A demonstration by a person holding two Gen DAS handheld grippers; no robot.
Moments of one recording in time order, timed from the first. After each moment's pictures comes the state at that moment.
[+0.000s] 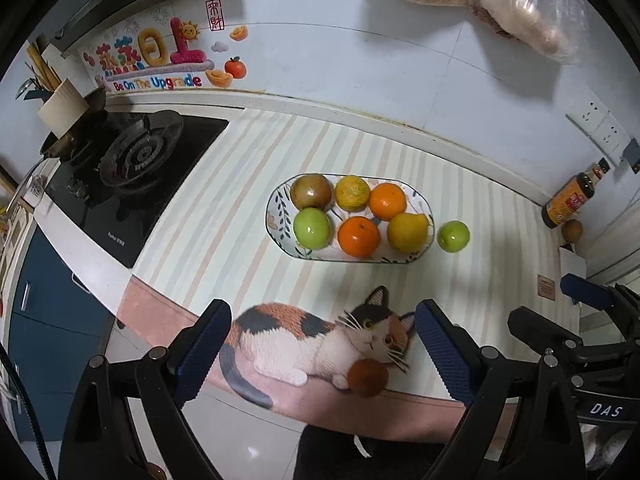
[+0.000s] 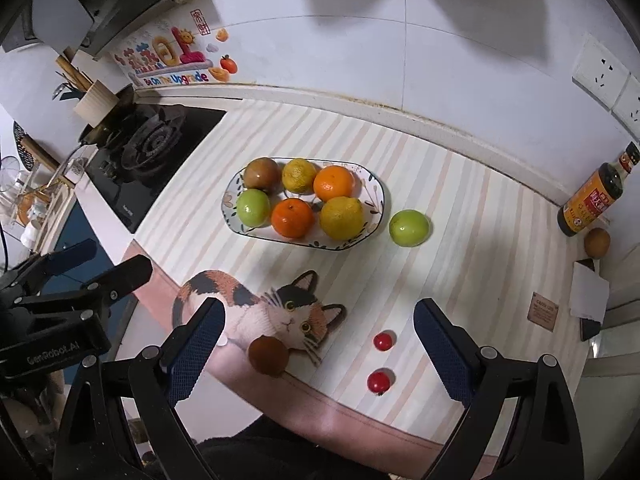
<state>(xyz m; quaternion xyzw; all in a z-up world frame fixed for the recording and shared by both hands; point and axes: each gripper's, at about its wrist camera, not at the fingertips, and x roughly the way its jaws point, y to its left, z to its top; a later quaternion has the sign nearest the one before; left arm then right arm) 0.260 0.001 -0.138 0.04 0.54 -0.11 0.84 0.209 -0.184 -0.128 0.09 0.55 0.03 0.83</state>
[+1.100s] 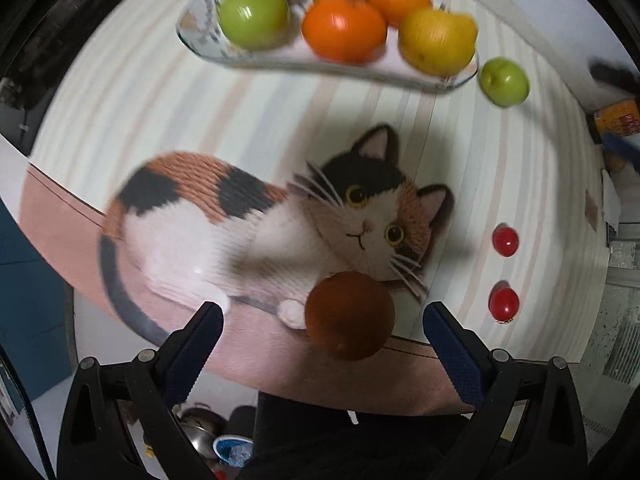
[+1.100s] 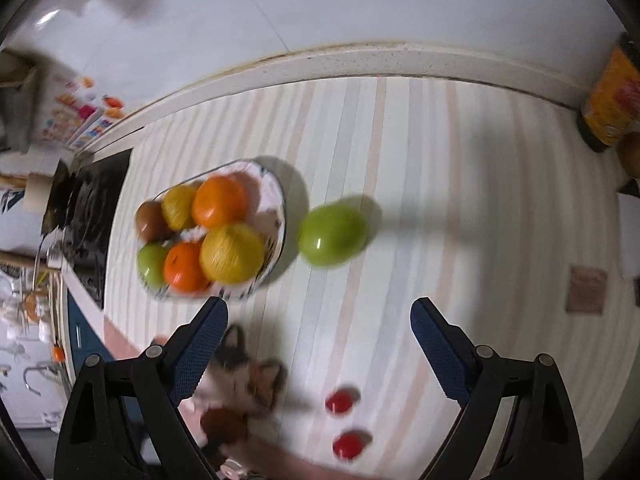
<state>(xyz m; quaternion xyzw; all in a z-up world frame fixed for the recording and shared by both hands) 0.257 -0.038 -0.335 0.03 0.72 -0.10 0.69 0.309 -0.319 -0.279 0.25 0.61 -0.04 0.75</state>
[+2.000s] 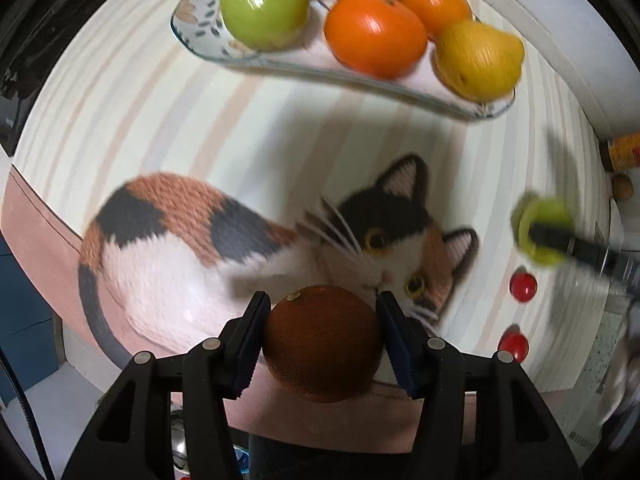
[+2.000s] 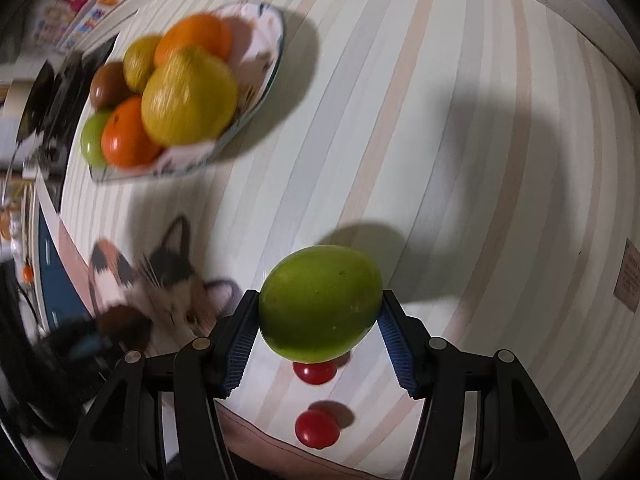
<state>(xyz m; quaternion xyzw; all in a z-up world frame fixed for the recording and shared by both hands) 0.276 -0.046 -0.353 0.01 0.71 -0.09 0.70 0.276 -0.256 -0.371 0.16 0.71 0.03 0.69</state>
